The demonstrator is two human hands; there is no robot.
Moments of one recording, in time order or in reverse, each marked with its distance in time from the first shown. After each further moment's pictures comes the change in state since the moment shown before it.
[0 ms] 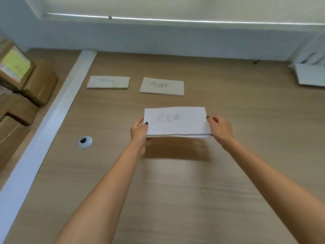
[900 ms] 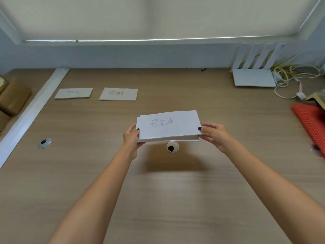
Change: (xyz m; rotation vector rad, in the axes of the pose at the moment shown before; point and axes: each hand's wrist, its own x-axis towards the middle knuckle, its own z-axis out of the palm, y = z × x) left_hand -0.137 -0.066 0.178 0.001 -0.021 0.031; right_hand -0.014 0.123 -0.243 0.696 -0.245 0.204
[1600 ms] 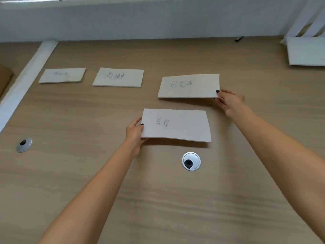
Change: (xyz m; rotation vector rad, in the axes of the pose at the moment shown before) left_hand 0.152 -0.029 0.006 0.076 0.041 -0.081; right_hand 0.240 -0.005 0.049 0.177 0.273 0.015
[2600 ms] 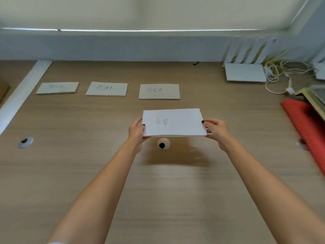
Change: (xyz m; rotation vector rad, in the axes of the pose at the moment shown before) left_hand -0.157 0.014 0.034 0.006 -0.134 0.045; right_hand -0.194 -0.009 -0.135 -0.414 -0.080 -0.129
